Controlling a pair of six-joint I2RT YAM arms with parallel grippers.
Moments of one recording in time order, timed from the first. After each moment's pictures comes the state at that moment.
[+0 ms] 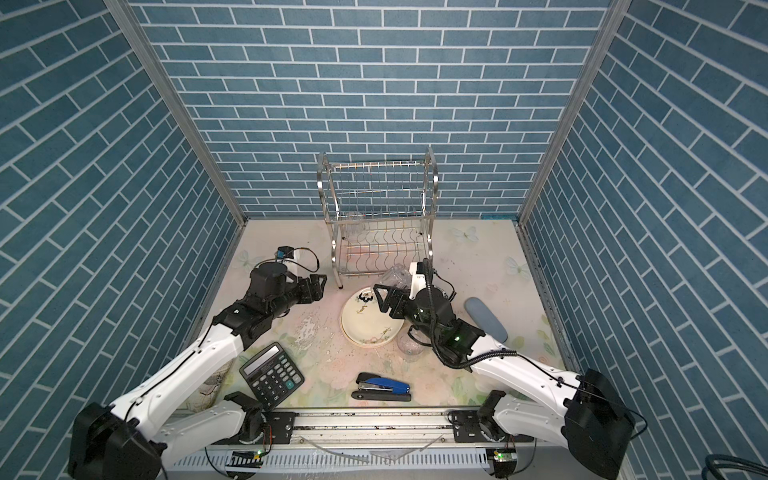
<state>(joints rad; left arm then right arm) -0.42 1.00 0.76 -0.27 -0.02 -0.42 0.90 1.11 0.64 0.21 0.10 0.81</state>
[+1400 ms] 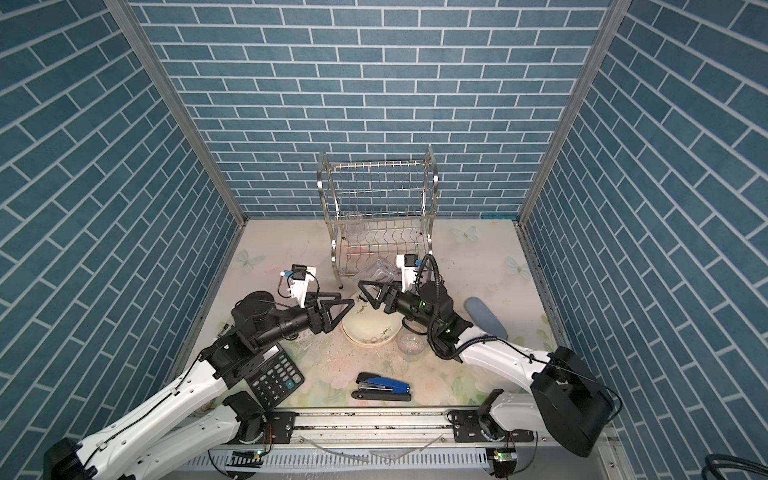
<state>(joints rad) -0.71 0.81 0.60 0.05 0.32 -0.62 0.79 1.31 0.61 0.71 -0.31 0.94</state>
